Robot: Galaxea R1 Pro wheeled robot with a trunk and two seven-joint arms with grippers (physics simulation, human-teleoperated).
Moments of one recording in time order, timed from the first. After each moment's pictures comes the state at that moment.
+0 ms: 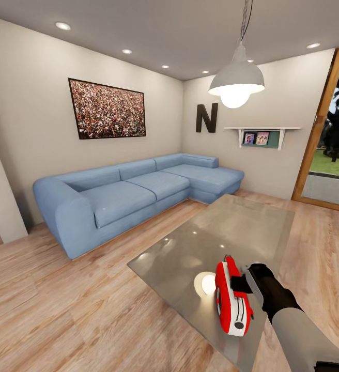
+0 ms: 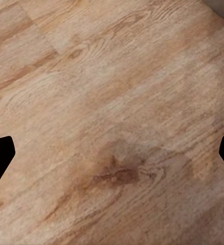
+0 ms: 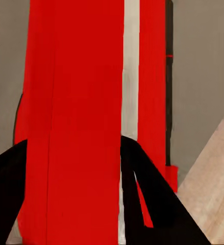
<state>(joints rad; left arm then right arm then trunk) 0.04 -0.08 0.00 -0.71 0.07 -0.14 0.23 -0.71 -0.06 -0.08 -0.66 -0.02 0.83 -0.03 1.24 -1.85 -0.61</state>
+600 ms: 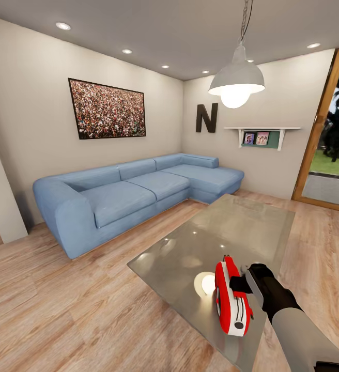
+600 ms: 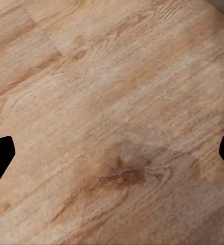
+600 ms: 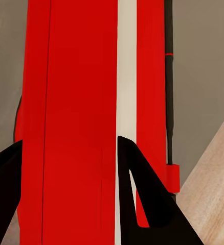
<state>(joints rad) 0.04 -0.06 0.00 -0.71 0.06 -0.14 0.23 -0.71 -0.06 -0.08 -0.66 -0.04 0.83 -0.03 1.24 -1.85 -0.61</state>
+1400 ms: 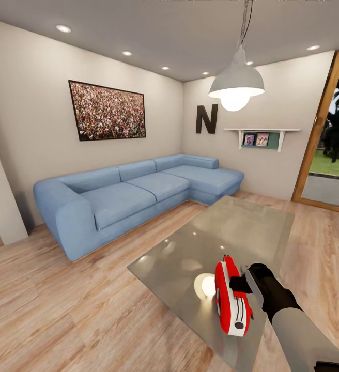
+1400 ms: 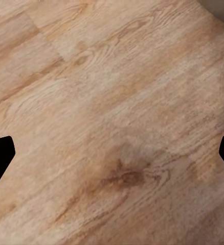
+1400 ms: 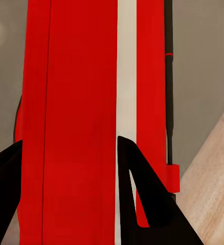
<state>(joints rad) 0.04 -0.07 0.00 -0.71 0.06 -0.14 0.23 -0.71 -0.06 -0.08 -0.66 -0.03 0.83 -0.03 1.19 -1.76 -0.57</state>
